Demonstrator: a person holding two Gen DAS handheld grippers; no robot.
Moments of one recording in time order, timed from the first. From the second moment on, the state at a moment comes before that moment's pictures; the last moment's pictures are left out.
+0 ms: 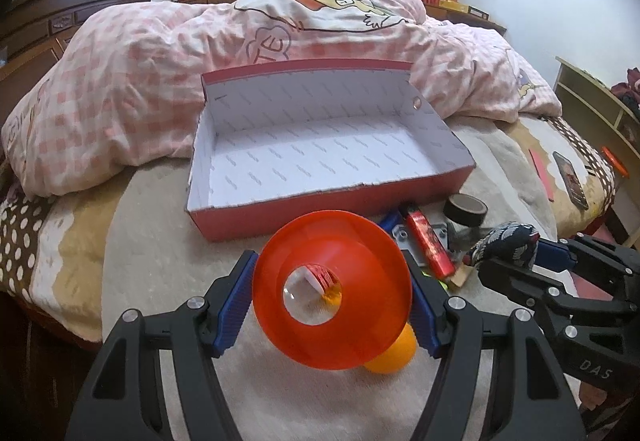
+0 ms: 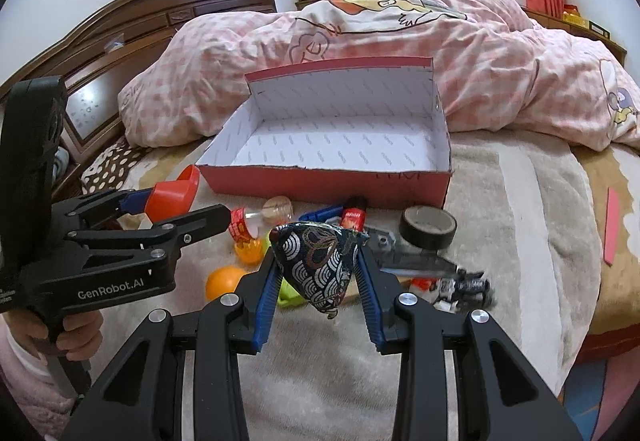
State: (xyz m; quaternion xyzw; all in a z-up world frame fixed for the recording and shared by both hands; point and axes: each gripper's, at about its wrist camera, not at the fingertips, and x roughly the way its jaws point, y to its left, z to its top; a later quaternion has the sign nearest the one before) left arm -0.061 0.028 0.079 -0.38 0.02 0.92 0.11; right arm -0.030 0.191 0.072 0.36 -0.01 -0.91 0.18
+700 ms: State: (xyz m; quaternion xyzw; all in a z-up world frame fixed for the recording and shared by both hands) left arm -0.119 0.031 0.098 -0.37 0.04 0.92 0.10; right arm -0.094 0.190 0.094 0.37 0.00 -0.91 0.19
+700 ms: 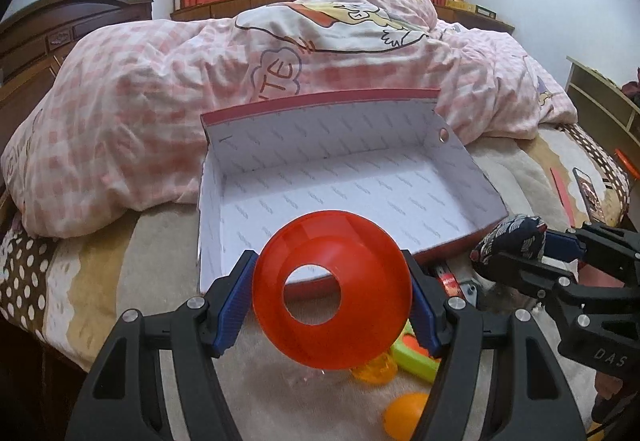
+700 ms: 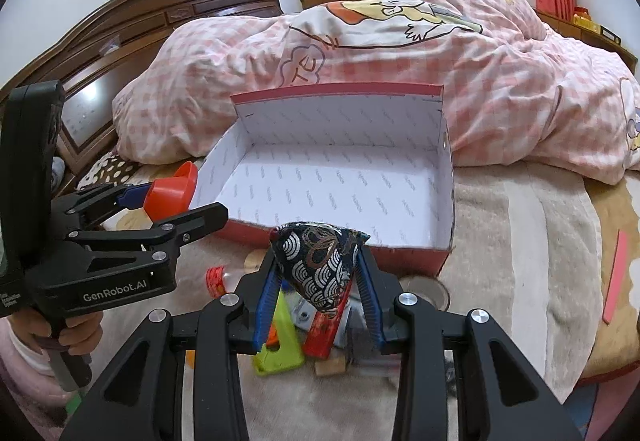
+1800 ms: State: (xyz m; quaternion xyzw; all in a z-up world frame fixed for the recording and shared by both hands) left arm -0.202 0.039 0.056 -0.43 0.04 0.90 0.07; right arm -0.180 0.181 0.068 0.39 0.01 -0.91 0.16
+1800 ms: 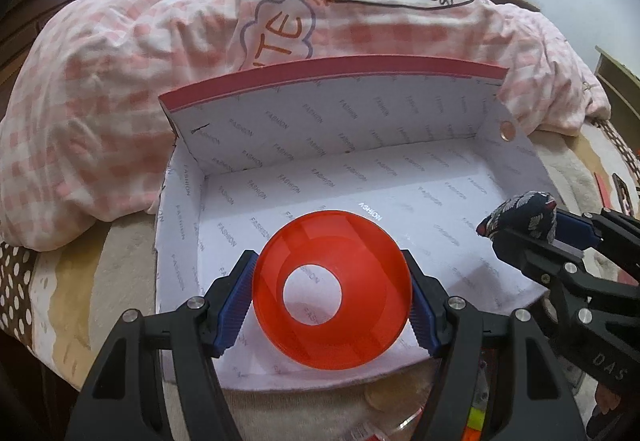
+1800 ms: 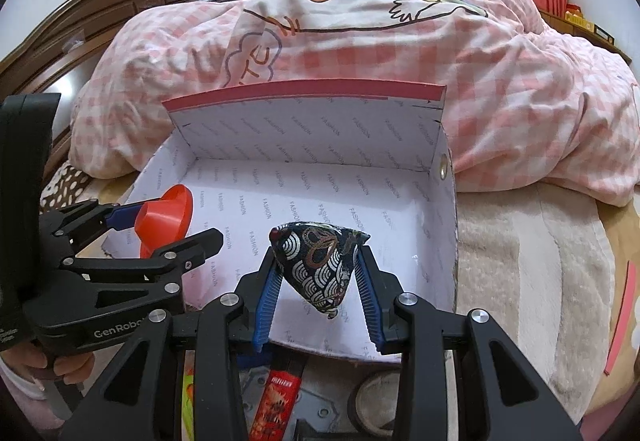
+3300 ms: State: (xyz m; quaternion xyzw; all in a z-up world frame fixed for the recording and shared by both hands) left arm -0.207 0.047 0.051 -0.46 0.03 0.89 0.06; right arm -0.190 0.182 0.059 0.40 0.01 -0.91 0.13
